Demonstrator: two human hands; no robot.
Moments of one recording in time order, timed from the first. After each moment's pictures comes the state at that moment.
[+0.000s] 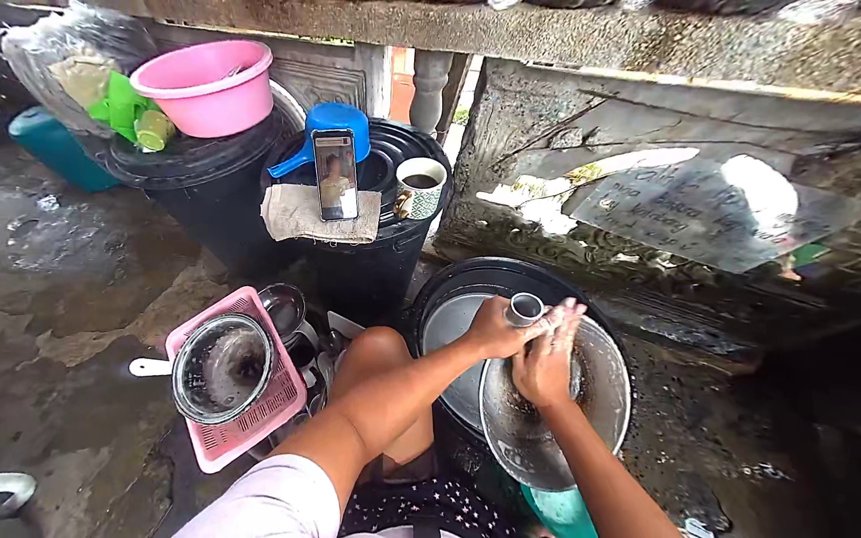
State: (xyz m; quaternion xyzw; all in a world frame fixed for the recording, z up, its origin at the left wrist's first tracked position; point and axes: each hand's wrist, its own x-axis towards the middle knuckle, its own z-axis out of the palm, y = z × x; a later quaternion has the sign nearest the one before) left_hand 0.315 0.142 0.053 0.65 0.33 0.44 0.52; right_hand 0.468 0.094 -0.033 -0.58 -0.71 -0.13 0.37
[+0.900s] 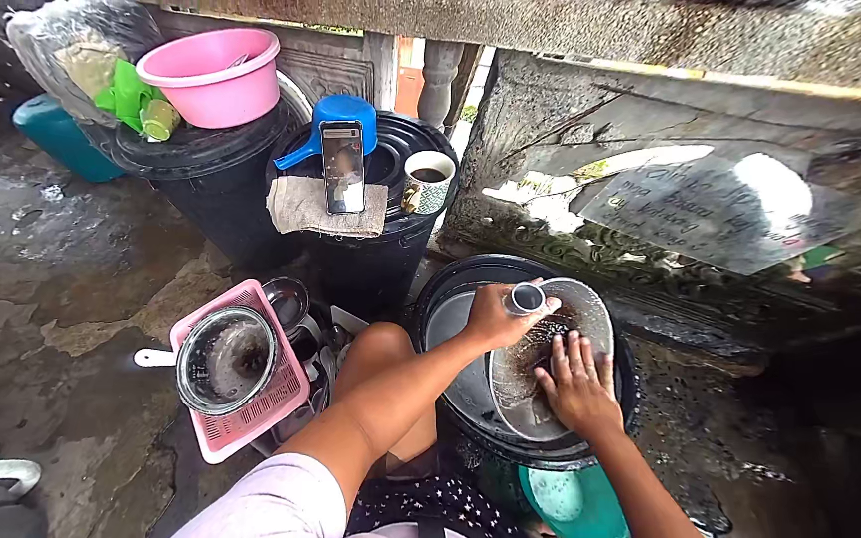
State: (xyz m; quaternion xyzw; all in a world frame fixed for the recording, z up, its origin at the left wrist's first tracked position) left_hand 0.311 0.146 0.059 0.64 0.36 0.52 0.44; right_hand 0.540 0.049 -0.068 -0.66 -0.74 -0.09 0.11
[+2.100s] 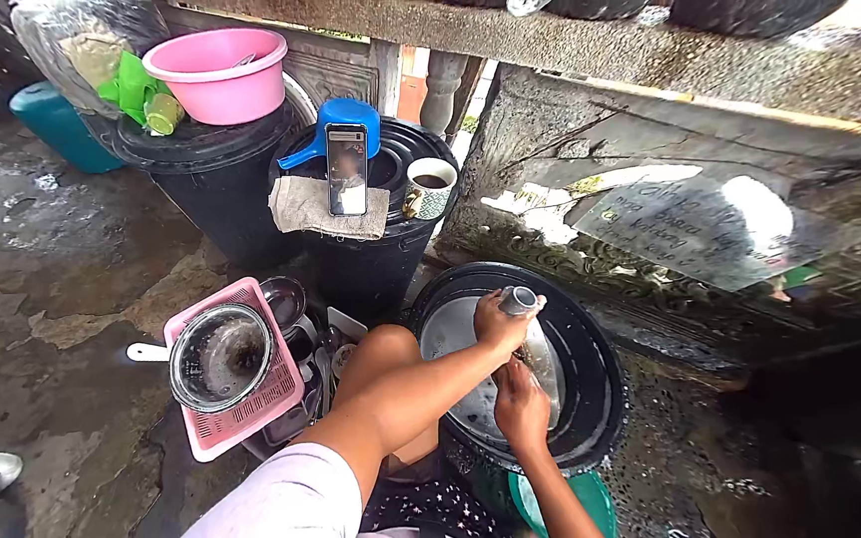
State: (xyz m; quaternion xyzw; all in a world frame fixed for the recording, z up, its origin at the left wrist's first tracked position) left_hand 0.352 0.150 0.036 0.48 0.53 0.47 0.52; right_hand 0.409 0.023 -0.015 -0.69 -0.64 0.05 0.35
